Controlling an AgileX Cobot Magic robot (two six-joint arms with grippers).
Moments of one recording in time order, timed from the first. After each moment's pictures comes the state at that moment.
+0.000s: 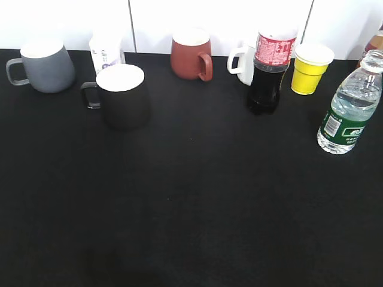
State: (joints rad) left arm -0.03 -0.01 -0.52 -0.02 1.07 -0.08; right arm 0.00 -0.01 -0.51 -0.20 1.06 0.25
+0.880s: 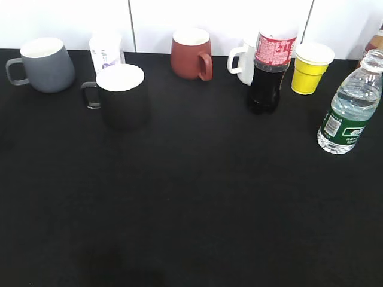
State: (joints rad) left arm -0.06 0.91 -0.54 -0.09 -0.19 0.02; right arm 0.00 -0.01 -0.51 -0.20 1.06 0.25
